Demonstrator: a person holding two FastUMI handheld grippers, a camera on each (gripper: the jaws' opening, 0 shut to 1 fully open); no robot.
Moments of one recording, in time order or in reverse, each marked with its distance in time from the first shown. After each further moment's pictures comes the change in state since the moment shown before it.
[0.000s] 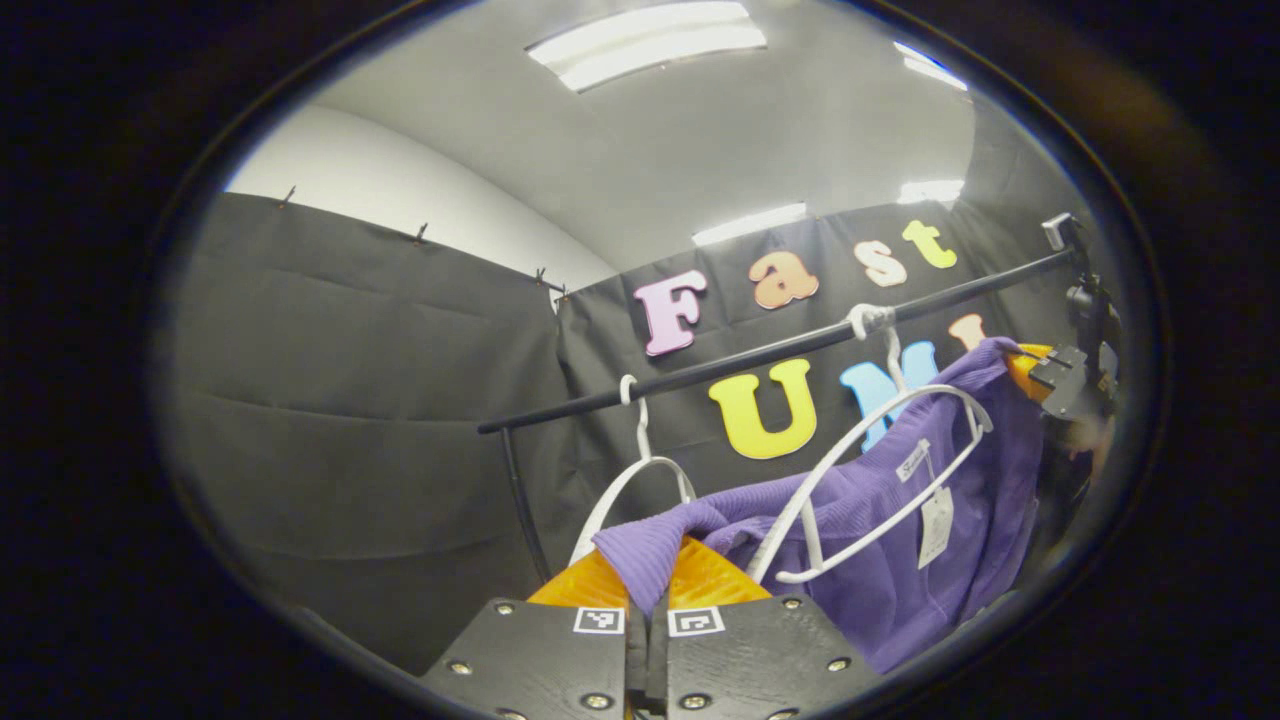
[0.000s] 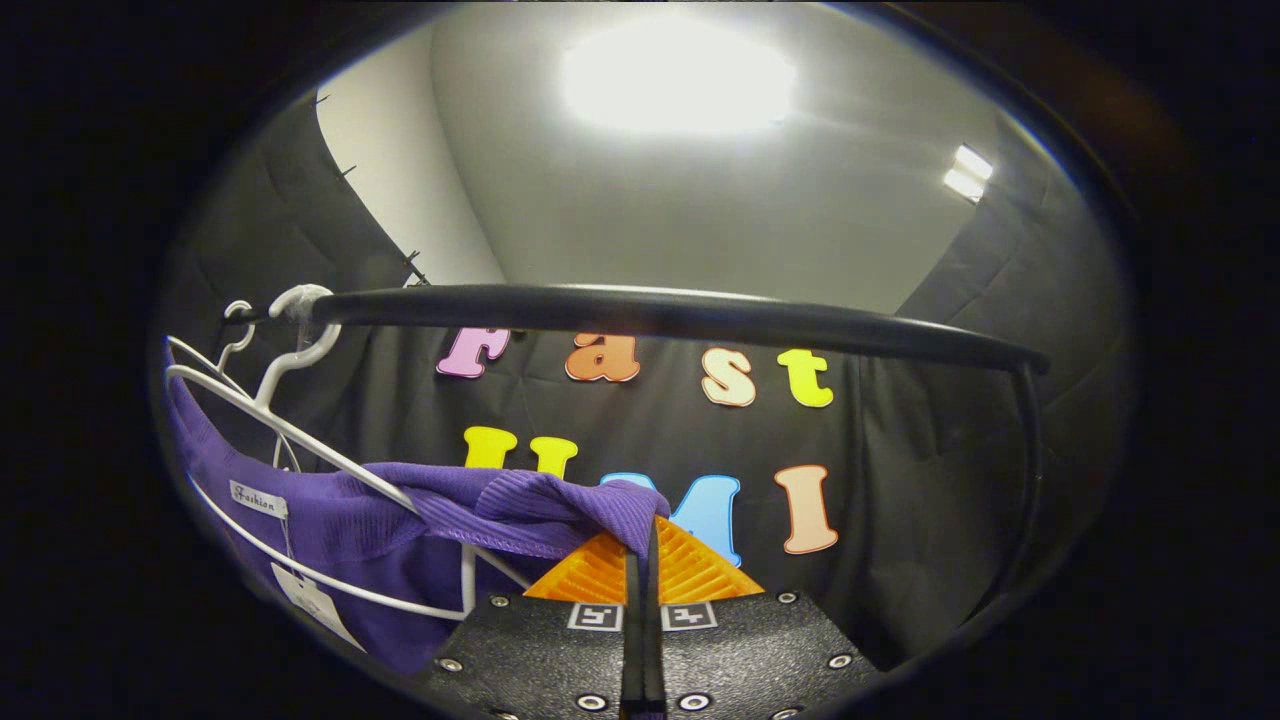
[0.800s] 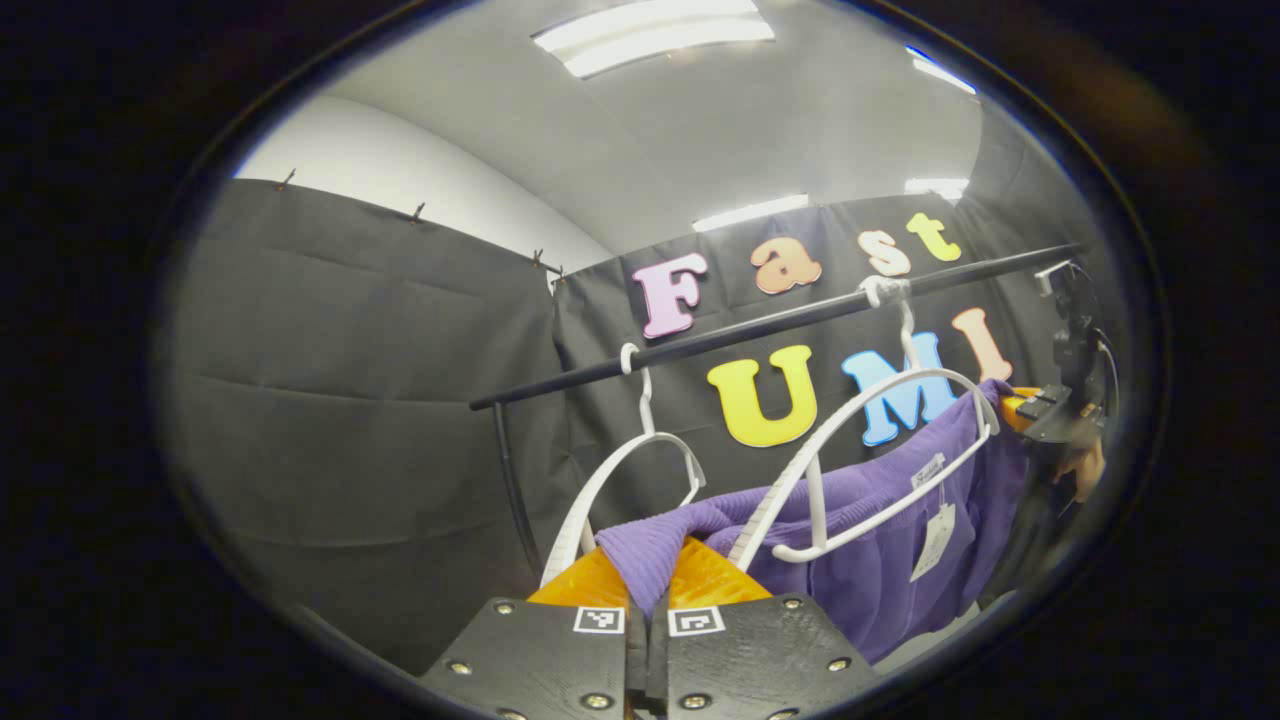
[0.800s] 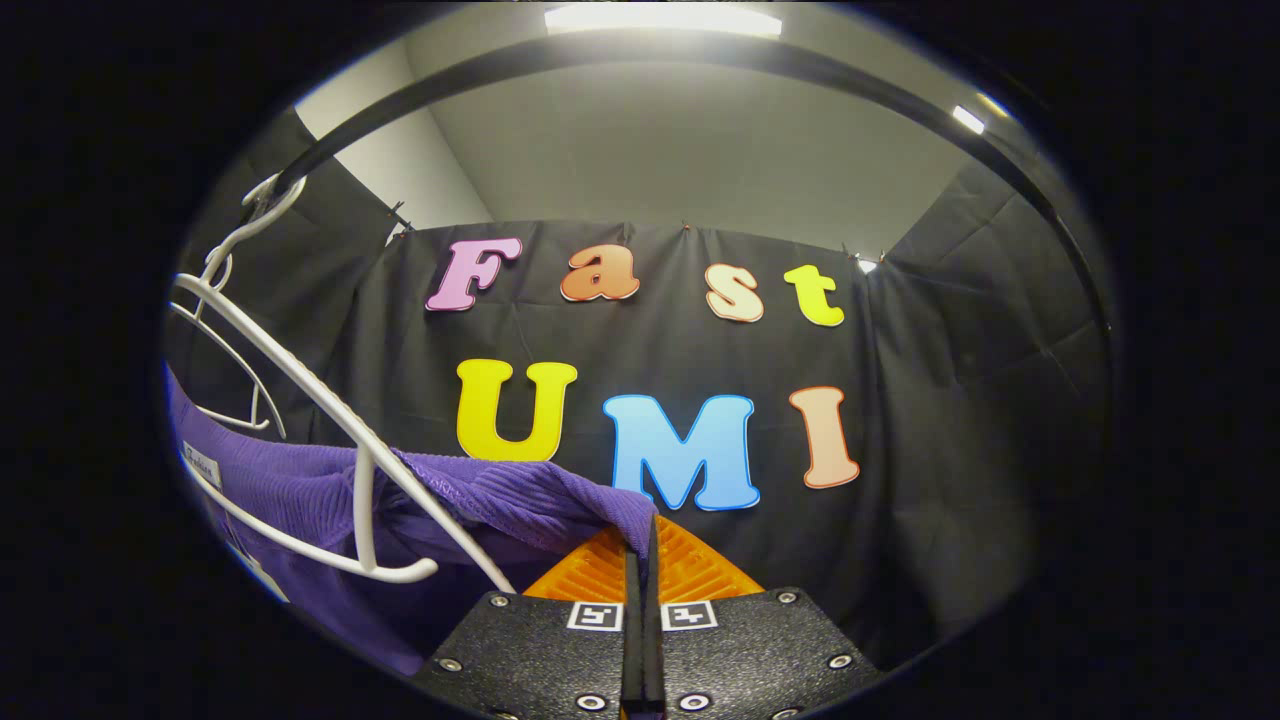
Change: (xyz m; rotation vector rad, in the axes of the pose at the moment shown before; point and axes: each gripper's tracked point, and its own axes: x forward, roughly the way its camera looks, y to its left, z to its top) left arm 0.017 -0.002 -0.031 -0.024 0.046 -0.018; right arm 0.032 0.011 -0.098 0.054 0.204 0.011
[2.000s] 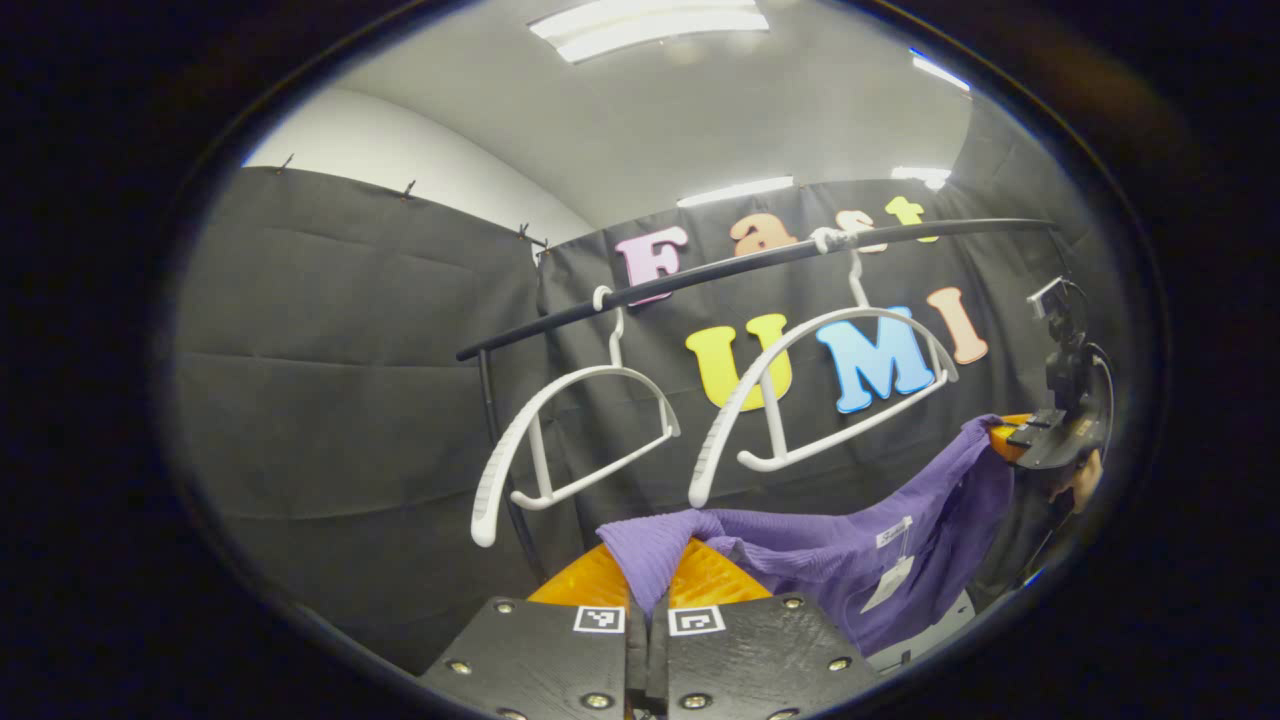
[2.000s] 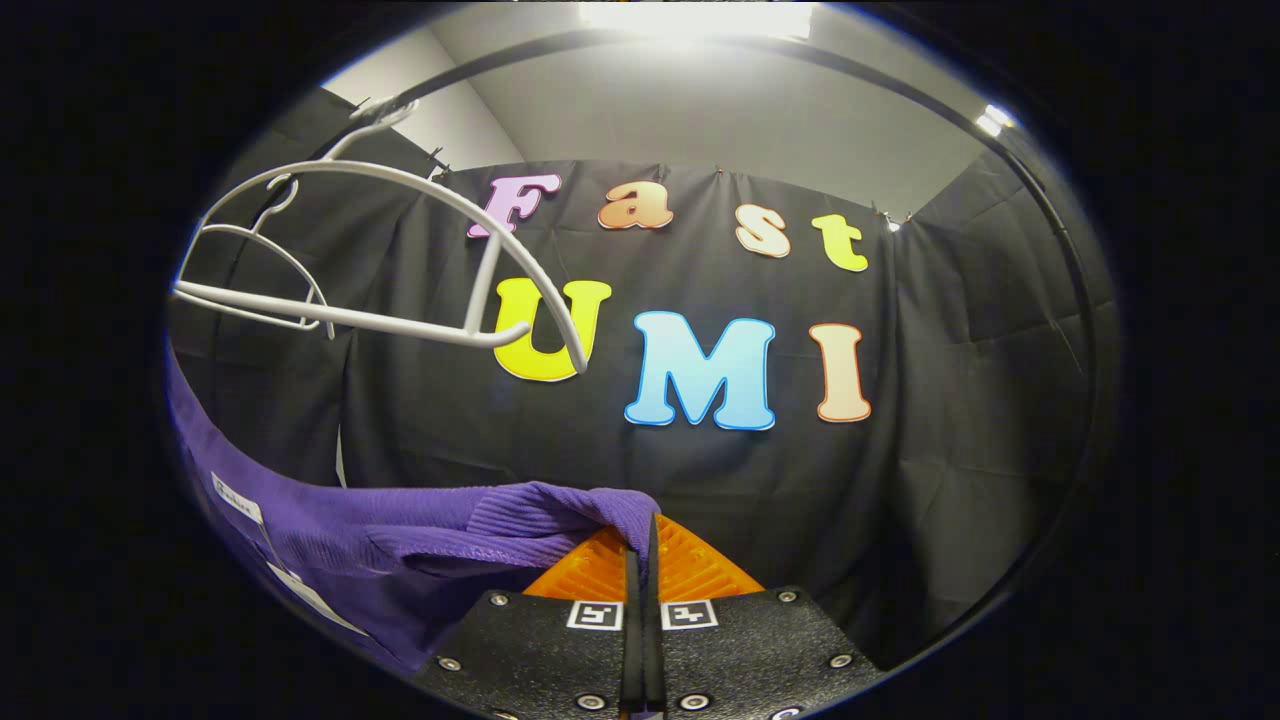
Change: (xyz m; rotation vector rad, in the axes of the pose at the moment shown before) left arm -0.052 -0.025 -0.047 0.004 0.058 -0.072; right arm -0.088 0.009 -0.074 -0.063 0.168 0.075
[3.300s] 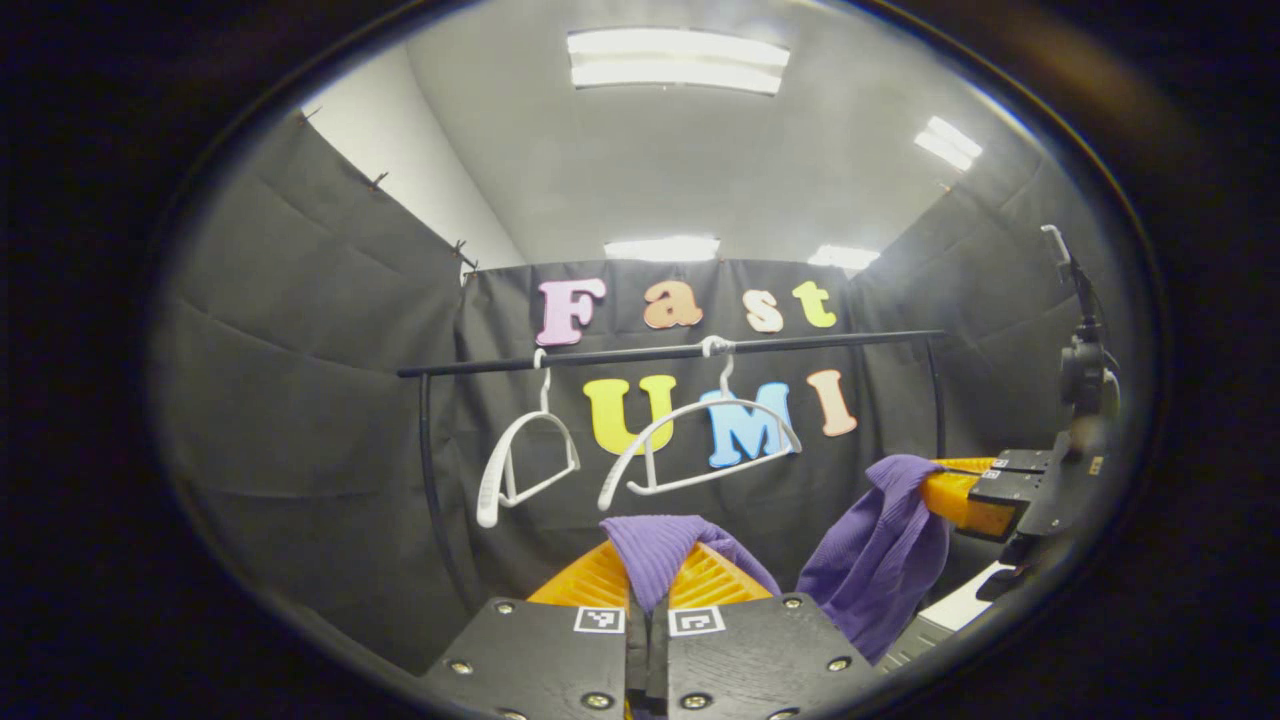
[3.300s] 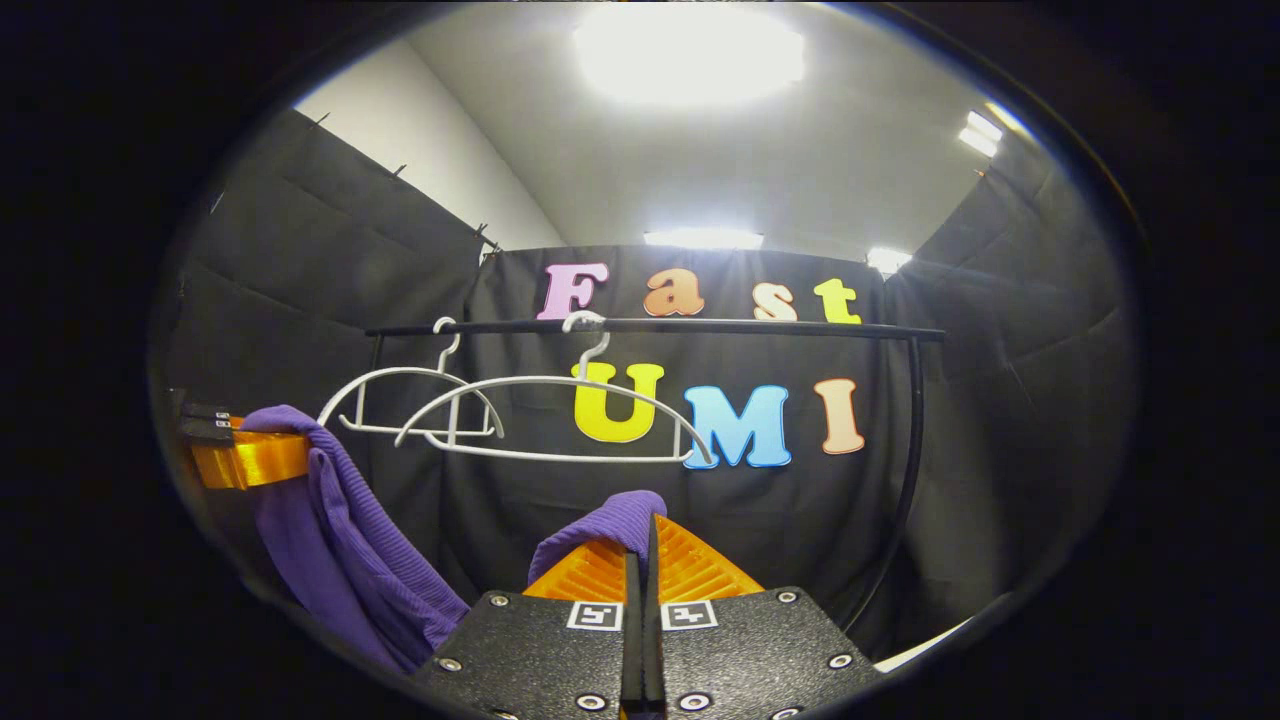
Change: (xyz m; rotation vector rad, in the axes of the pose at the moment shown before) left arm -0.120 -0.012 0.045 -0.187 -0.141 -0.337; right arm -0.276 0.115 0.111 0.068 -0.108 0.076
